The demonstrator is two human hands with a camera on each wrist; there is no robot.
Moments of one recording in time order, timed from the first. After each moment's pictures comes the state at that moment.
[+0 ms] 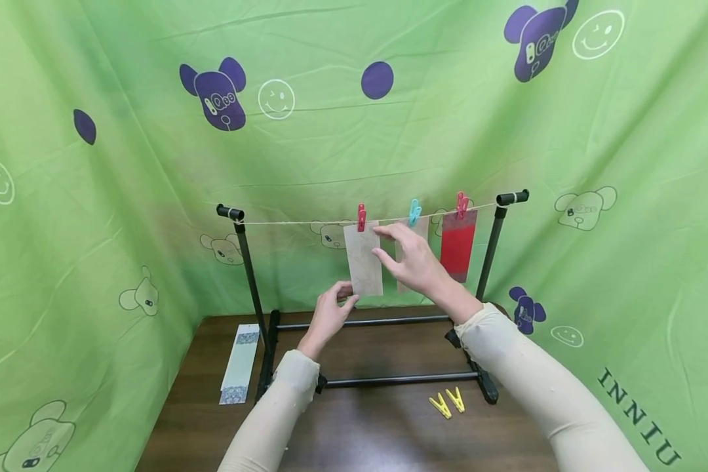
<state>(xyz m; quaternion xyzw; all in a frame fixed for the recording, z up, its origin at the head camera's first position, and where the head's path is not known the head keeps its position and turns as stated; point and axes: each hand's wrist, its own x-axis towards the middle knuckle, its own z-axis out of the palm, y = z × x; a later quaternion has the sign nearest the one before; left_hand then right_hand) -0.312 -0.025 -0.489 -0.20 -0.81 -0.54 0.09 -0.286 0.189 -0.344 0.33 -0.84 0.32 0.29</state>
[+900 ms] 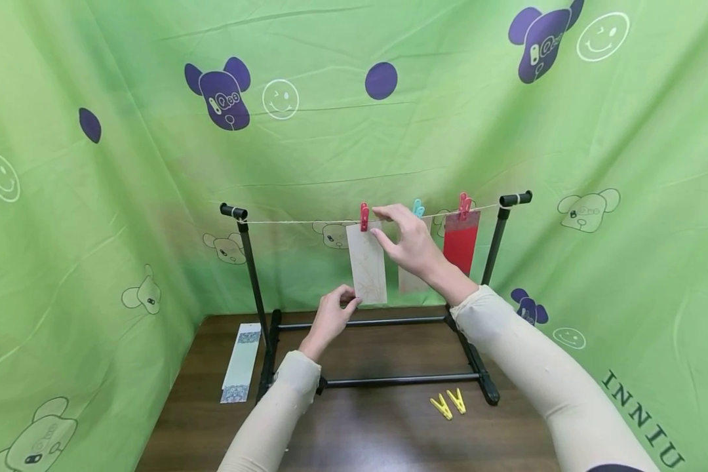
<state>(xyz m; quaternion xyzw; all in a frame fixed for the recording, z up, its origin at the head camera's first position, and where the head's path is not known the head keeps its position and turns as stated) -0.309 -0.025 -0.492 -0.20 -0.84 -0.50 0.11 -0.308 0.181 -0.322 0.36 -0.81 0.31 0.35</state>
